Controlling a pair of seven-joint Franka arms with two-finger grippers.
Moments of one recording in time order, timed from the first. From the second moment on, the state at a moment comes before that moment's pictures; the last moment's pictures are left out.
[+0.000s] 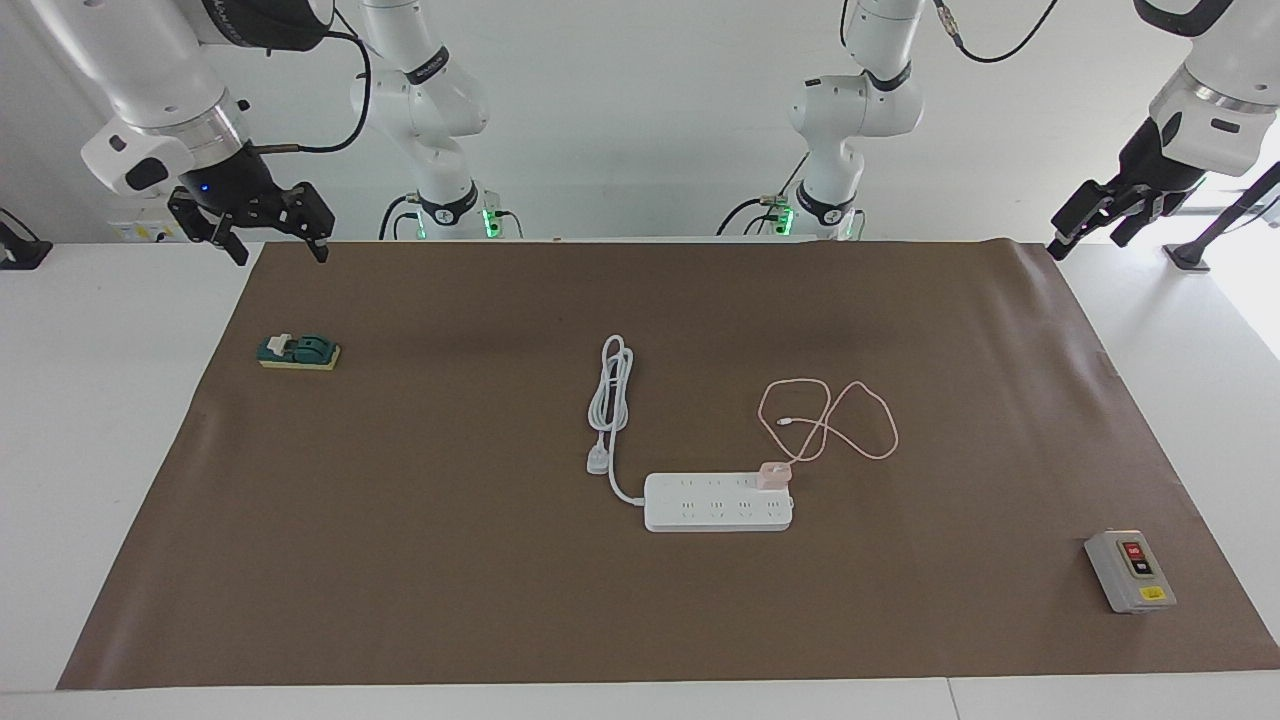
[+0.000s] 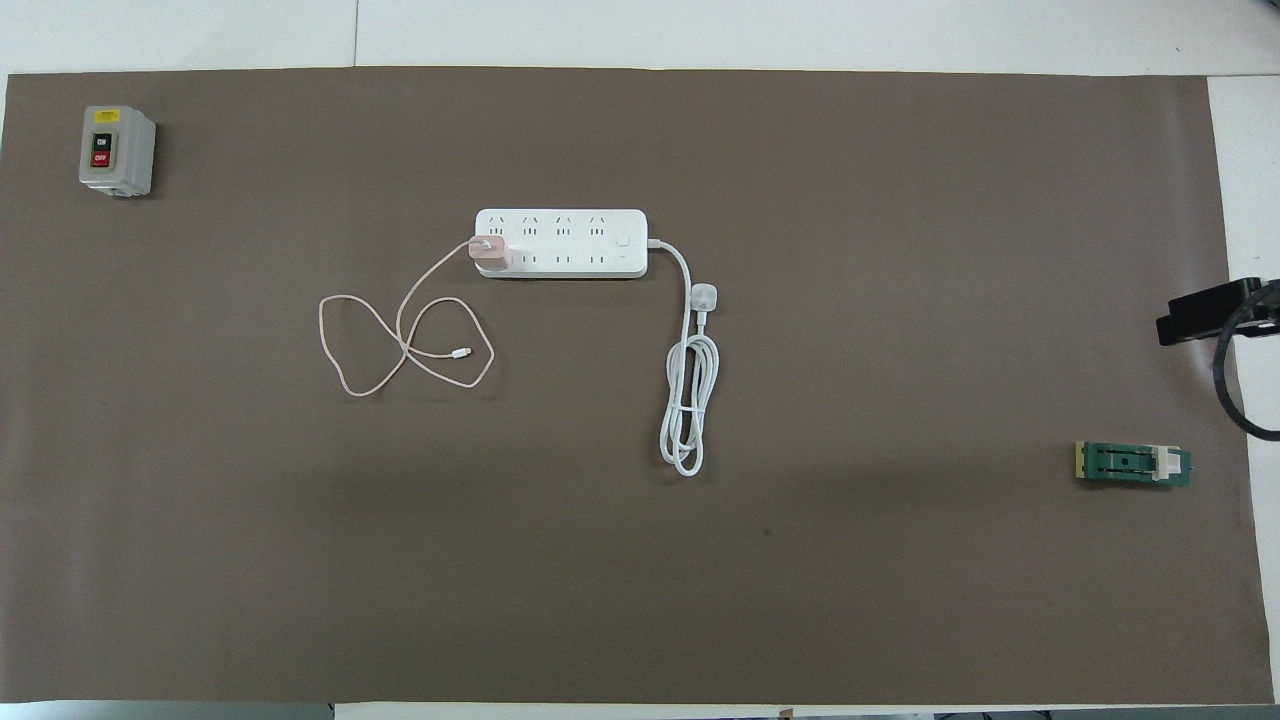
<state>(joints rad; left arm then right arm) -0.09 0.01 0.20 -1.44 -0.03 1.45 -0.07 -0.13 -0.04 0.06 -1.60 0.00 1.51 -0.10</state>
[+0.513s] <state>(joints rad) -0.09 0.05 0.19 -1.44 -0.03 1.47 -0.07 -0.13 -0.04 0.06 -1.60 0.00 1.51 -0.10</state>
